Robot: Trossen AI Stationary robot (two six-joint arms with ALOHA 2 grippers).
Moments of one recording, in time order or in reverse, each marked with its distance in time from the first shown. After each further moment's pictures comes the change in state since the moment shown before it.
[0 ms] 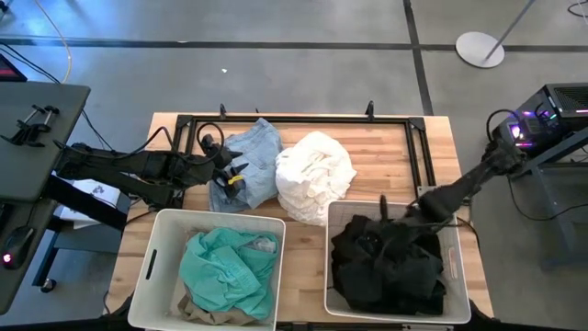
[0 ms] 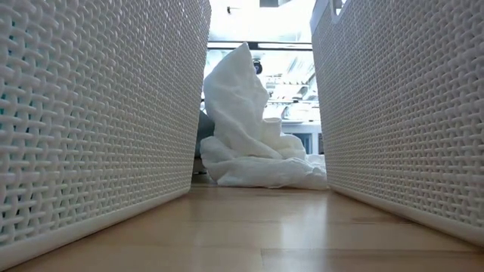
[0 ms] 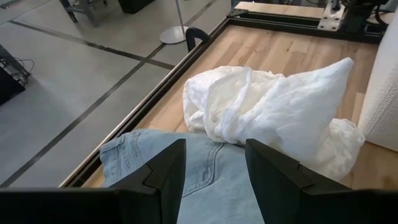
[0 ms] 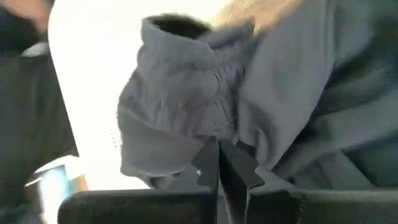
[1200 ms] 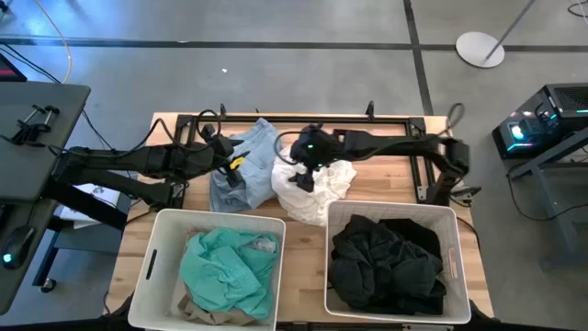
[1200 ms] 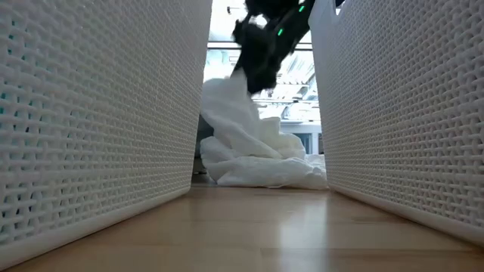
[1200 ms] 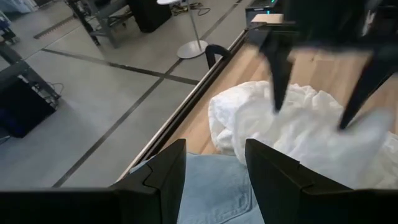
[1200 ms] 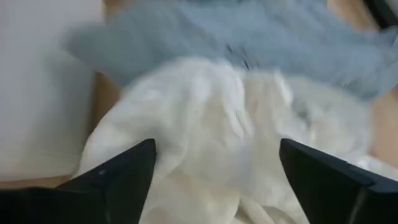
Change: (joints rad) left arm 0.116 0.000 0.000 0.102 0.020 0.193; right arm -0.786 0.546 0.379 0.207 0.079 -1.135
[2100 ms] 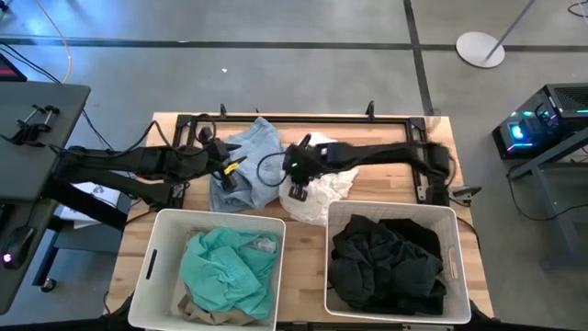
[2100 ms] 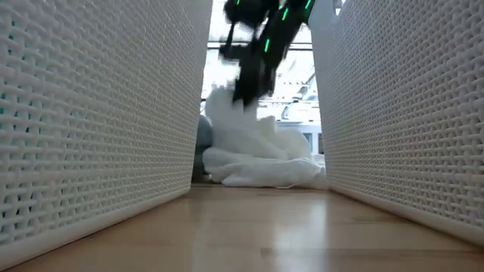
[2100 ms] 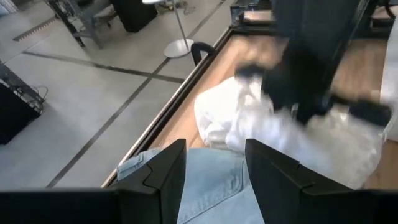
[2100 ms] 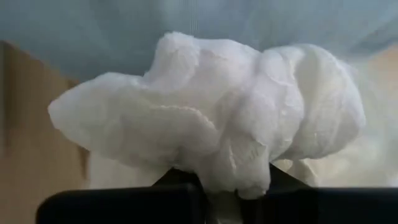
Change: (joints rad) left arm -0.054 -0.042 0.000 -0.055 0.011 -0.009; right arm 0.078 0.166 0.126 -0.165 0.224 0.060
